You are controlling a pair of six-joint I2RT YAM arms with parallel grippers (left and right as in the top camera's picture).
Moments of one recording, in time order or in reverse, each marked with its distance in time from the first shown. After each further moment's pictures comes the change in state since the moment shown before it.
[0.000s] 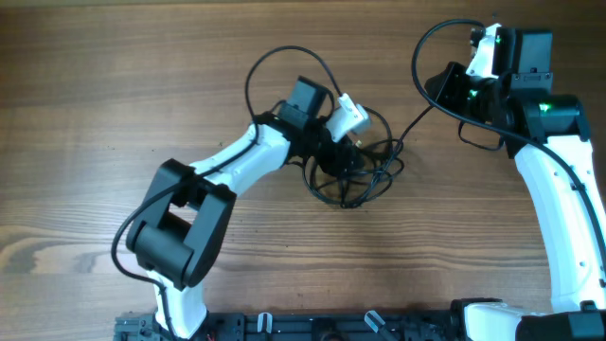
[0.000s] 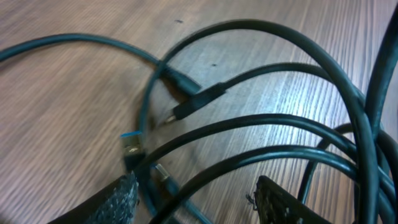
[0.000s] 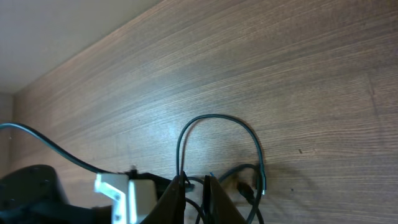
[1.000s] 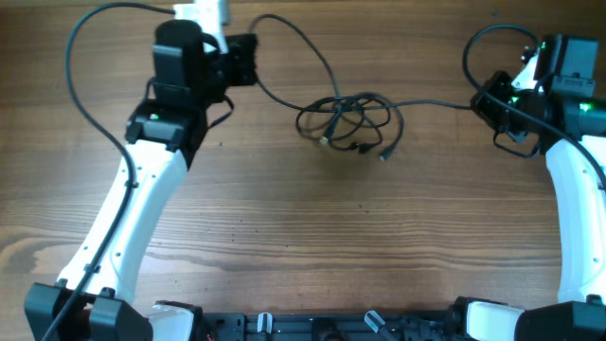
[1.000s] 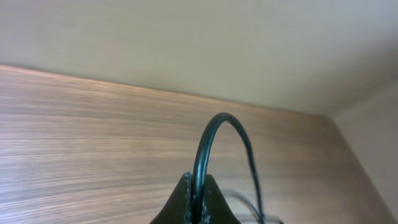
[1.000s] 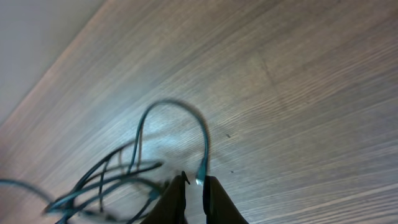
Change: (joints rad) left arm 0.362 -0.486 0.002 0.114 -0.419 -0.702; right arm -0.196 0.010 0.001 -0.139 0.069 0.056
